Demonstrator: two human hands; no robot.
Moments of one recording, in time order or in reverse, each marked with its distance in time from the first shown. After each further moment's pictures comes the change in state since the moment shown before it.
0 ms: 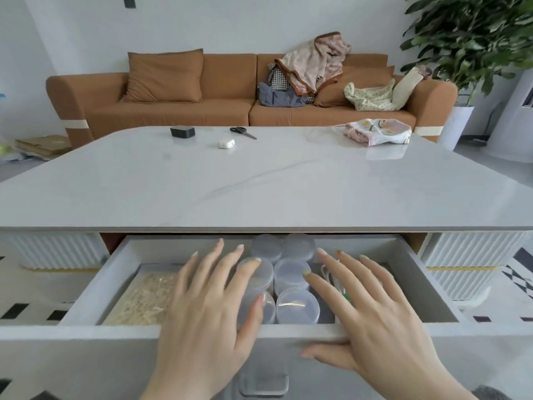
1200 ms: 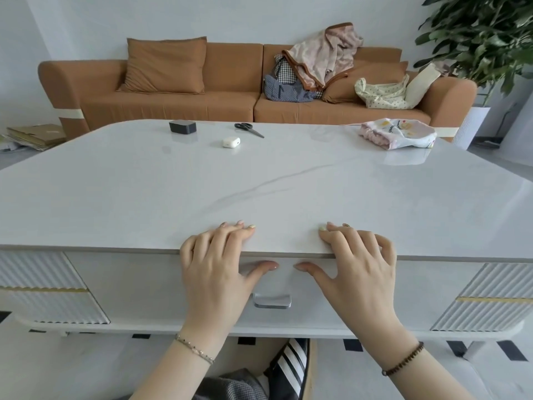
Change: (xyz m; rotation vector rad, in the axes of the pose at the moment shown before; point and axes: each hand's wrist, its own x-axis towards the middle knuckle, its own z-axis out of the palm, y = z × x) left_hand 0.096 -0.061 0.094 0.048 0.509 -0.083; right_hand 0.094 0.030 0.107 0.027 0.307 0.355
